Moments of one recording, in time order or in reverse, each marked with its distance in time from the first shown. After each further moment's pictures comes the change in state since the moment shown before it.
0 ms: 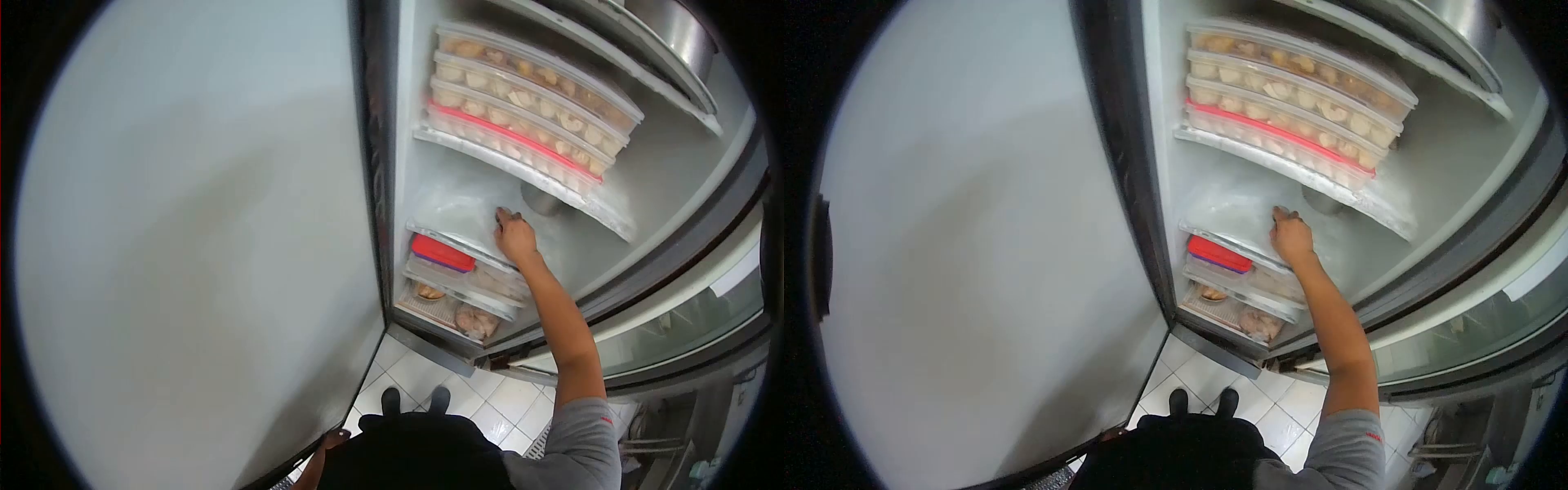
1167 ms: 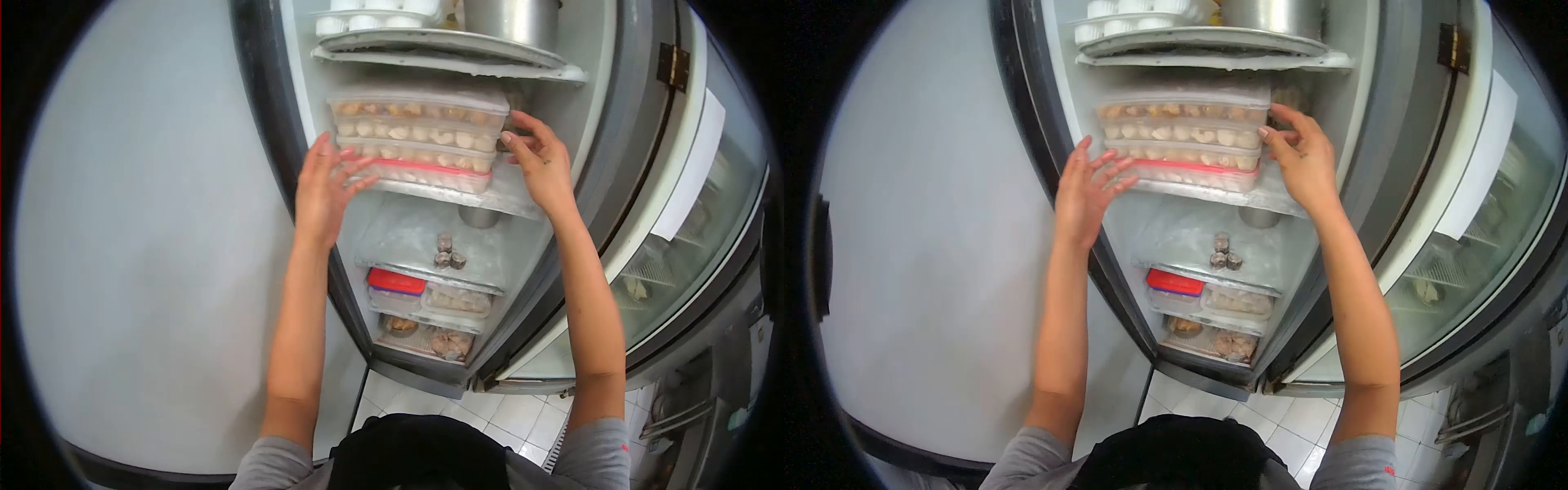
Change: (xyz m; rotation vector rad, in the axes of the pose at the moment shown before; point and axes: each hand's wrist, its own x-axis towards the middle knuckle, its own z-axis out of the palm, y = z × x) left_hand 0.169 0.427 -0.588 -1.302 0.735 0.849; right_hand -0.060 0.015 -0.299 0.910 0.755 -0.187
